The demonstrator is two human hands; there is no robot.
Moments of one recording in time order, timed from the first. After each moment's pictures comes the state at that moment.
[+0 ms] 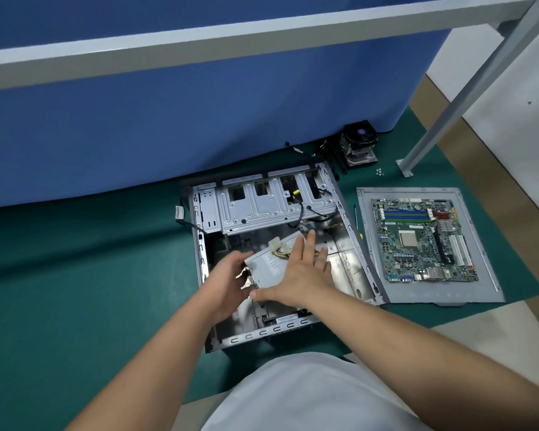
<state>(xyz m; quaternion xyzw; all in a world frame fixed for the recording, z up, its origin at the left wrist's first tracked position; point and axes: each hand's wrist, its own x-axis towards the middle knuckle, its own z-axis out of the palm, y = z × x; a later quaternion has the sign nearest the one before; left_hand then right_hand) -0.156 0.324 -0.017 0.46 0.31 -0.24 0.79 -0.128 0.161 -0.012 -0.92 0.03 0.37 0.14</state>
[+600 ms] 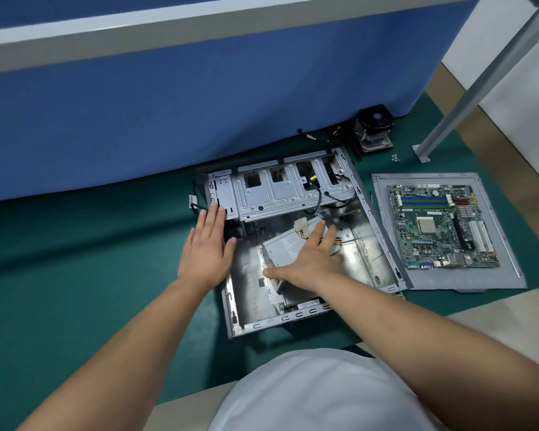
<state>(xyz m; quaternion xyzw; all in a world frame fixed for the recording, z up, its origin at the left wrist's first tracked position) -0.148 0.410 -0.046 0.97 0.05 -0.09 0.20 -0.129 0.186 -0.021 -0.91 0.14 0.33 0.19</state>
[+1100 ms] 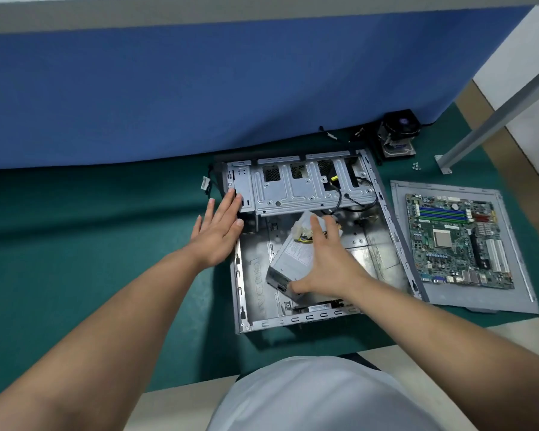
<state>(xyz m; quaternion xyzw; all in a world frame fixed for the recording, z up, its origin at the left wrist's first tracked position) -0.130 0.440 -0.056 0.93 0.03 -0.19 0.31 -0.126 0.169 -0.006 -0.94 -0.11 0.28 0.17</state>
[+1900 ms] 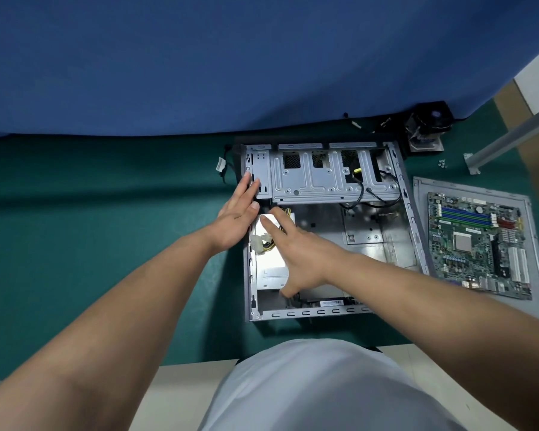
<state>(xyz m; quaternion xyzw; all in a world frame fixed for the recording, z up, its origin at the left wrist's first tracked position) -0.128 0.435 -0.048 0.86 0.04 -0.19 0.47 -0.111 0.230 -0.007 -0.86 -0.39 0.32 0.06</state>
